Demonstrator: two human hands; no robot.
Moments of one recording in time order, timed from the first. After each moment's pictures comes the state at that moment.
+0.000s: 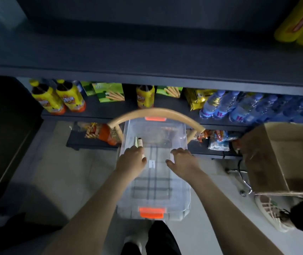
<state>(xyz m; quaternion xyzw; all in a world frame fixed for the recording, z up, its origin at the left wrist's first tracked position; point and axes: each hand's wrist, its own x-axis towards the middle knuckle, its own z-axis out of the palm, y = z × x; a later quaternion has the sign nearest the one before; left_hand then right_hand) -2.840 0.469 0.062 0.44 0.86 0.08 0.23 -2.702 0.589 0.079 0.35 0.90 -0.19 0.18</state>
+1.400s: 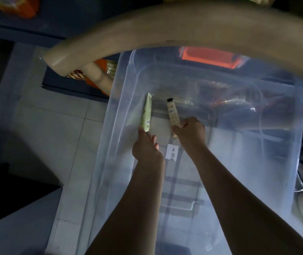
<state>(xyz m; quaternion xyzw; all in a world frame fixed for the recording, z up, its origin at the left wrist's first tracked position) -2.875 0.565 -0.216 -0.52 0.54 0.60 0.28 -2.826 0.654 -0.239 0.52 0.74 -0.41 0.10</state>
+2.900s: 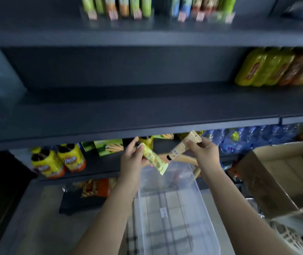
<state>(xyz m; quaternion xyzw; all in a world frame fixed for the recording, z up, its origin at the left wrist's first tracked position) -2.929 0.501 0.195 0.11 0.58 0.71 0.38 -2.783 0.606 0.204 0.51 0.56 -0.53 -0.38</state>
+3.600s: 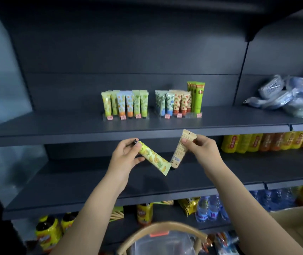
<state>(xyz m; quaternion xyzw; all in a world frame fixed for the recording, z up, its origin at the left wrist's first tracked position) -2.946 0.504 0.417 0.32 0.51 0.74 0.30 -2.779 0.628 0.427 0.33 0.67 -0.48 -0.45</state>
